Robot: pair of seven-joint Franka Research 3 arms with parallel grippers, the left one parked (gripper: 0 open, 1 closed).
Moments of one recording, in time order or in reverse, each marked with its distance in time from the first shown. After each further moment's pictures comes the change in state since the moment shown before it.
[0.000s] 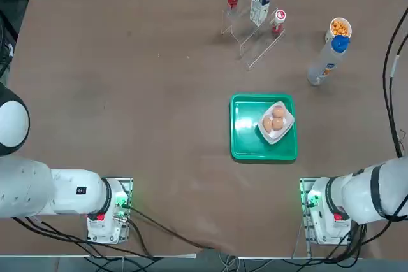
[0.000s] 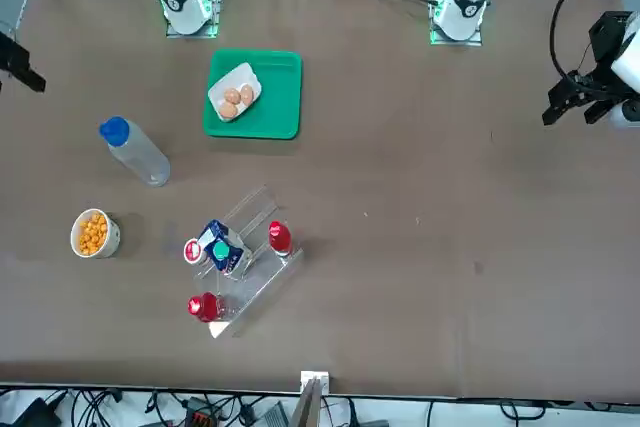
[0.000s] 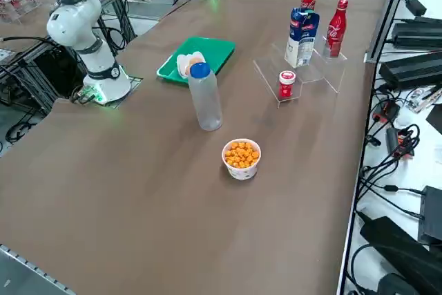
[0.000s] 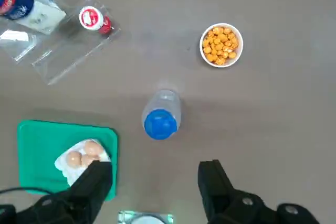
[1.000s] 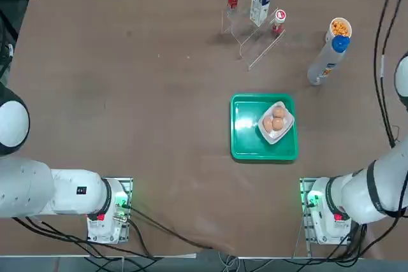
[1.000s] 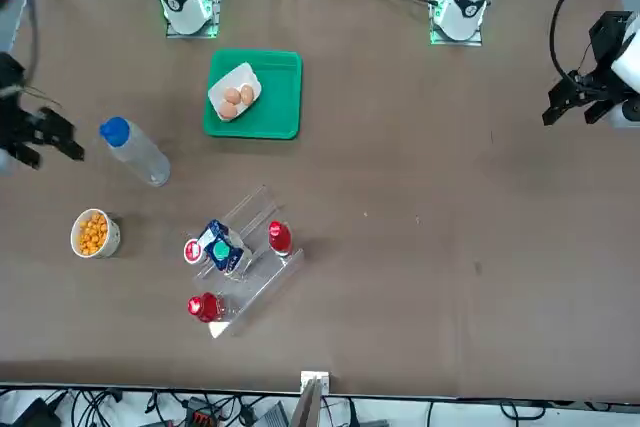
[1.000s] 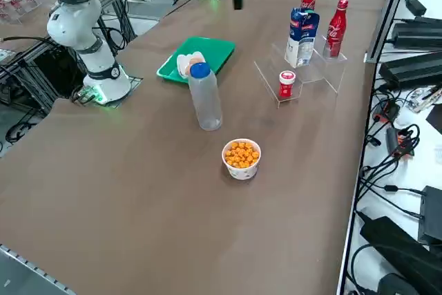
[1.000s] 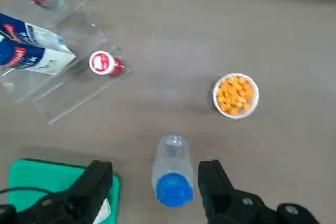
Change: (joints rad) arm 0.019 0.193 -0.019 0.103 0.089 0.147 -0.009
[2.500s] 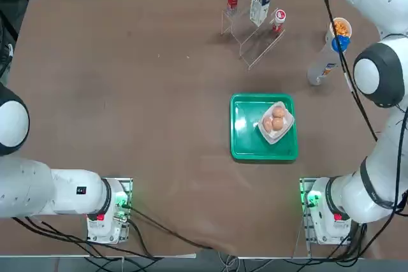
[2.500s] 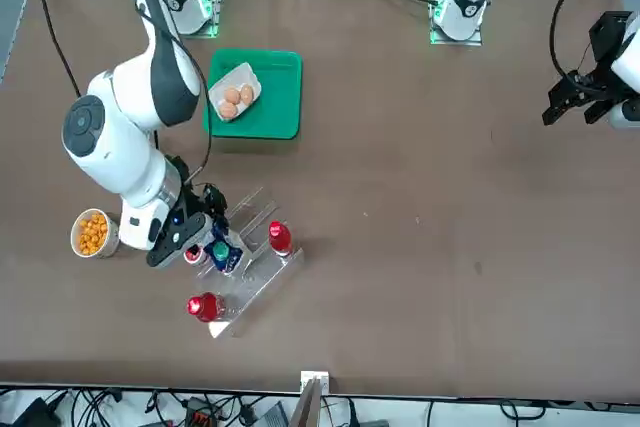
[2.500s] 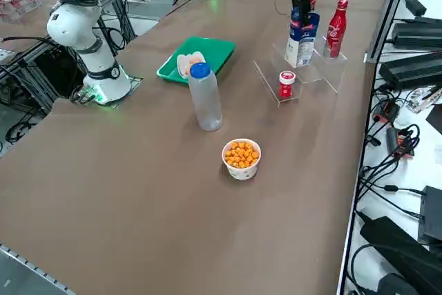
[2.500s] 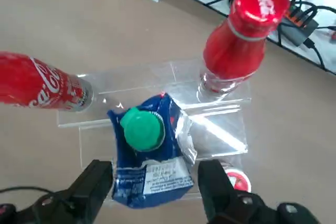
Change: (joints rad) arm 0.005 0.296 0.420 -0.047 0.056 0.559 -0.093
